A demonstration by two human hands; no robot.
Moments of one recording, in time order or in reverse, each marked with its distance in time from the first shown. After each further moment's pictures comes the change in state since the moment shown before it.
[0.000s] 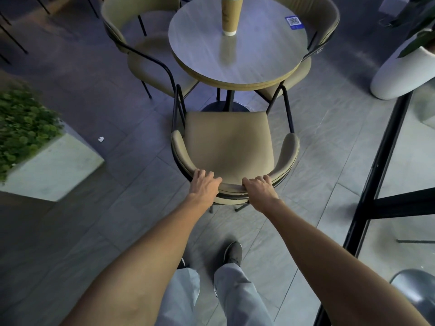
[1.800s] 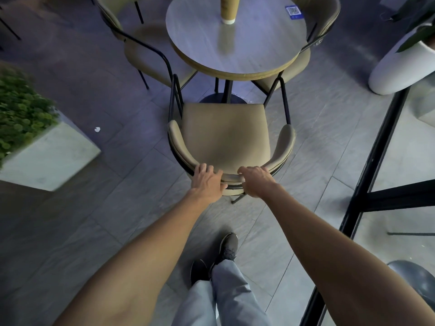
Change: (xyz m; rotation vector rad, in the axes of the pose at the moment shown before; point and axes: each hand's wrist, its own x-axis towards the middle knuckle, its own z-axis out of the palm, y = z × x) left_hand -0.019 0.024 -0.002 -0.119 -0.026 -0.033; right_hand -0.004 0.003 -0.015 0.109 -0.088 -0.002
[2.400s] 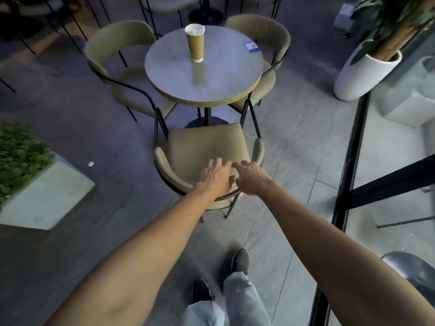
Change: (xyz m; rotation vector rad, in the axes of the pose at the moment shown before) left_hand -0.012 0.077 -0.106 -0.164 0.129 0.097; right_hand -0.059 0.024 -0.076 0.131 0.143 0.057
